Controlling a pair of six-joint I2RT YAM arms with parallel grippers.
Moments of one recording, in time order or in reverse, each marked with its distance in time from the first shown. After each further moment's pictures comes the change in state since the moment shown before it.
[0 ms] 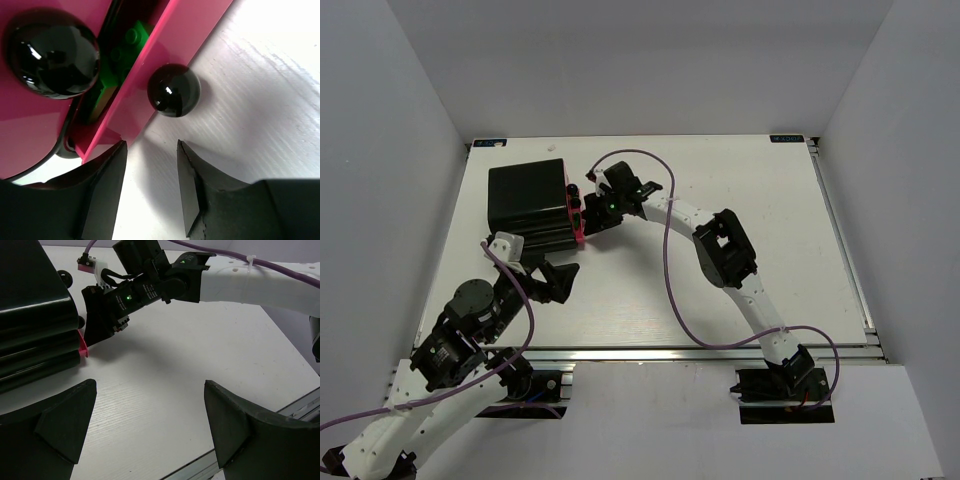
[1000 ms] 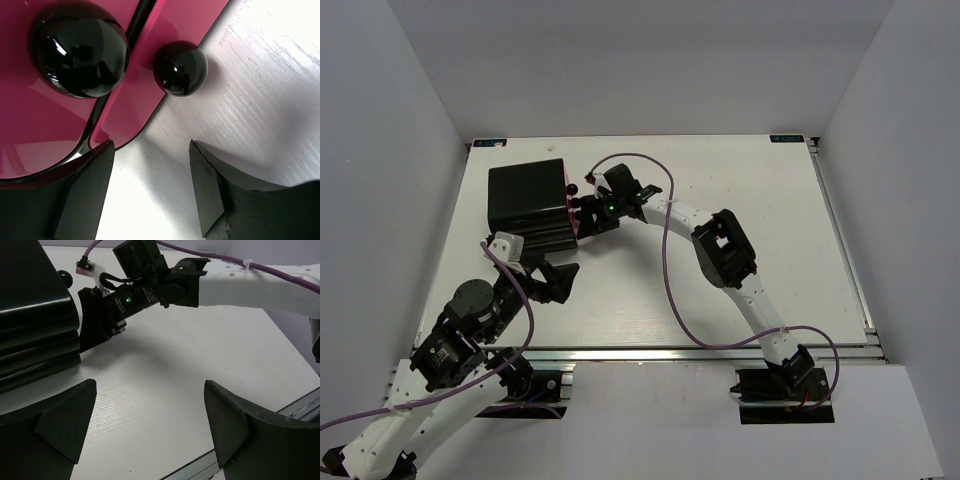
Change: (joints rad) left arm 0.000 -0.003 0.000 0.001 0.000 0.000; right arm 0.004 0.000 -0.039 0.074 -0.094 0.076
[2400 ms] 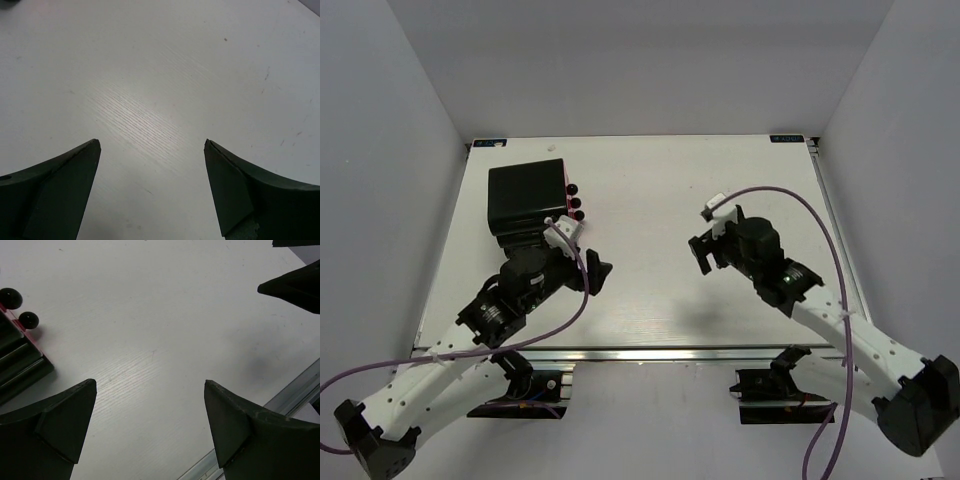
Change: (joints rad) left arm 0.001 0.329 -0.033 0.193 0.162 0.139; right arm -0.099 -1.528 -1.325 0.109 0.629 -0.541
